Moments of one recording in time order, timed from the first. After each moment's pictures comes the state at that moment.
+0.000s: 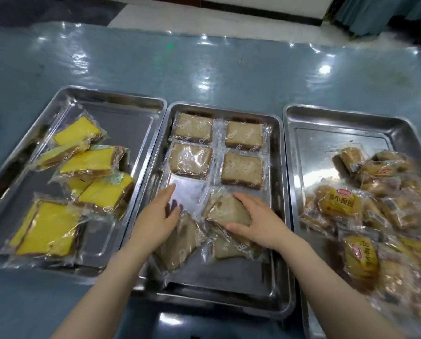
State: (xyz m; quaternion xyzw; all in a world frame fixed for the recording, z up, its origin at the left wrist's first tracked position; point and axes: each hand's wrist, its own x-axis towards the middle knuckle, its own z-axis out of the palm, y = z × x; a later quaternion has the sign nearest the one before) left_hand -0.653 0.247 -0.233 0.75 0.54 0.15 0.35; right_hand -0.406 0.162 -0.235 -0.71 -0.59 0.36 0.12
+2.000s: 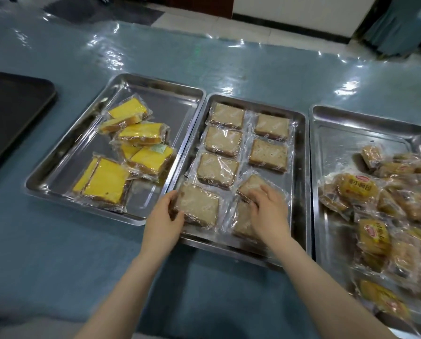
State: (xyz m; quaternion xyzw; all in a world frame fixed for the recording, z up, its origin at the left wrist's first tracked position) left_hand -0.724 0.159 -0.224 0.62 0.63 0.26 0.39; right_hand -0.486 0.120 -0.236 -0.80 -0.55 0.18 0.17
